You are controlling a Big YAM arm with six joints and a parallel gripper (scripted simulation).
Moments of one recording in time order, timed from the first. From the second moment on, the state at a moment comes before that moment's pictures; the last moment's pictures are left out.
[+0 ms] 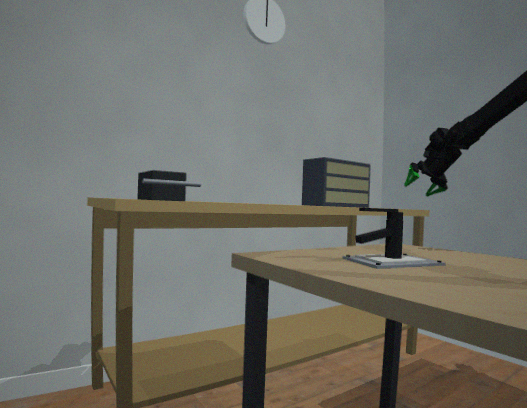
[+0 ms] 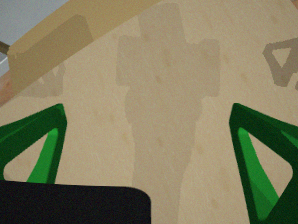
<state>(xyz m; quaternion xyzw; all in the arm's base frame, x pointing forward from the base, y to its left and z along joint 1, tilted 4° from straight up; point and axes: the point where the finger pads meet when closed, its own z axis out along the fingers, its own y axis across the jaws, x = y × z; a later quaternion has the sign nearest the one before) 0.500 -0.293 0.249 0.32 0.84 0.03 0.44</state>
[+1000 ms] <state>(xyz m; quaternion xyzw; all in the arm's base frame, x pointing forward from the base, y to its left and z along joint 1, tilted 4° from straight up) 0.524 -0.239 0.238 0.22 0.90 0.01 0.38</state>
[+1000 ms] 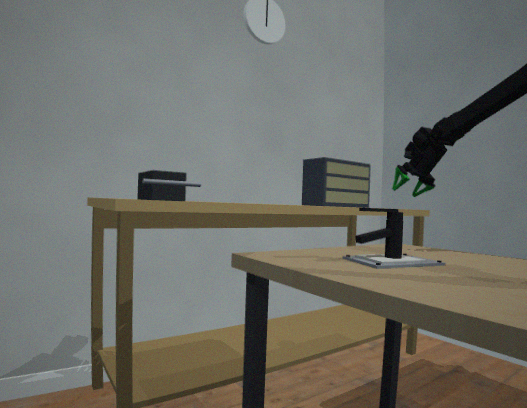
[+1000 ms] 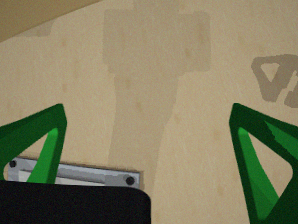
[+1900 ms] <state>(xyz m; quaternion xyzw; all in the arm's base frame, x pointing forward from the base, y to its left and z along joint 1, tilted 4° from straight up) 0.539 -0.186 0.231 0.11 0.94 -0.01 0.32</state>
